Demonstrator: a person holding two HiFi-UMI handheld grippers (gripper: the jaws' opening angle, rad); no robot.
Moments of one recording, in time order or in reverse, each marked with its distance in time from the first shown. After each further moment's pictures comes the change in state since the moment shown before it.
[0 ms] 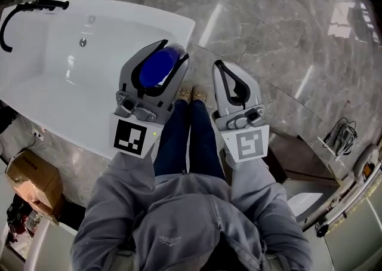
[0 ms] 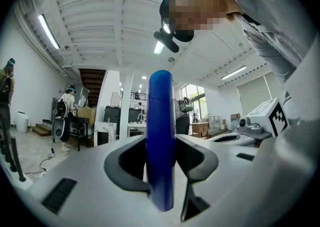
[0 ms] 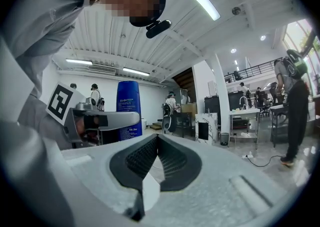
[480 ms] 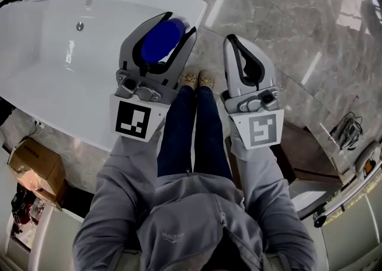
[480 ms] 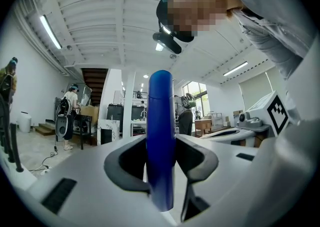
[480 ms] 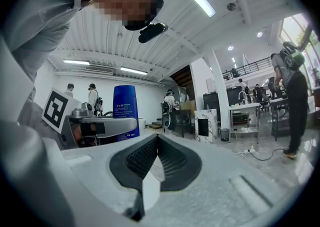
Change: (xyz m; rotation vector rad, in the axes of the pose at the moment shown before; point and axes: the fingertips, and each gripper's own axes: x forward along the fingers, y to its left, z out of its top) left arm 0.015 0.030 -0.063 0.011 0.017 0.028; right arm 0.038 -0.014 -0.051 0.039 0.002 -0.007
